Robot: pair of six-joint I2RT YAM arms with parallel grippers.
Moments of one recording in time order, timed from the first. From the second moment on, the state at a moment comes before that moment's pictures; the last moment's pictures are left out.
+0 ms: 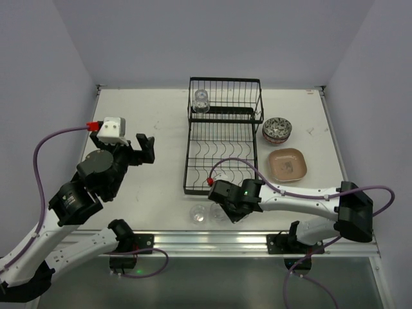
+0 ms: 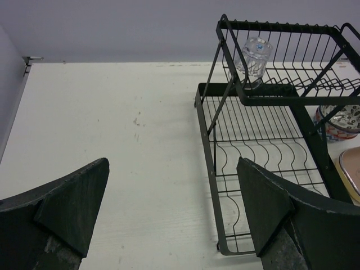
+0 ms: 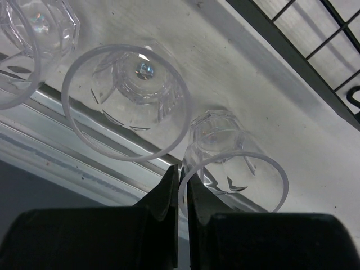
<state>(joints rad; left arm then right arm) -0.82 0.67 1.07 -0.57 -0.67 -0.23 1.24 1.37 0.93 -0.89 0.19 0.58</state>
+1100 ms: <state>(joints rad) -0.82 0.73 1.06 -0.57 -0.64 -0.22 1.24 1.12 1.06 -1.01 0.26 0.59</state>
